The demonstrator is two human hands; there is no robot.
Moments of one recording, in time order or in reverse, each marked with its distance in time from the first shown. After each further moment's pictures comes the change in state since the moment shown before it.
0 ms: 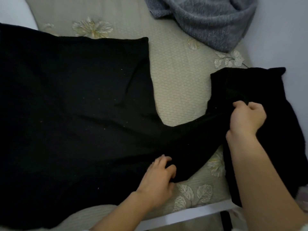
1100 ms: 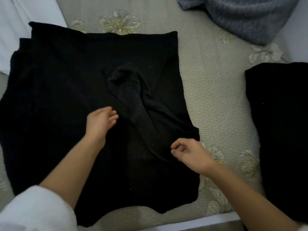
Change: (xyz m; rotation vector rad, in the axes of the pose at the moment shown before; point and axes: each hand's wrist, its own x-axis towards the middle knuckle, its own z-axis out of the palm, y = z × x) left_hand -0.001 -0.150 -0.183 -1.122 0.730 -0.730; right_hand -0.120 0.100 0.046 -0.762 -1.267 -0.242
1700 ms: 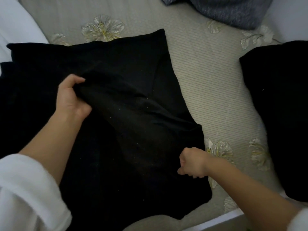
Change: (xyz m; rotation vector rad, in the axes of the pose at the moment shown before) left_hand 0.049 0.096 -0.009 -0.482 -0.277 0.014; right_hand 0.009 -0.024 0.010 -0.405 -0.386 0.298
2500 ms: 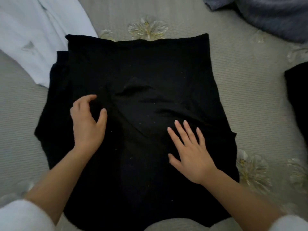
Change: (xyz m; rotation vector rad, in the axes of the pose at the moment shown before) left_hand -0.031 -0.008 -0.127 1.321 0.365 0.756; right_hand 0.028 -0.083 0.035 -0.357 0.718 -0.387
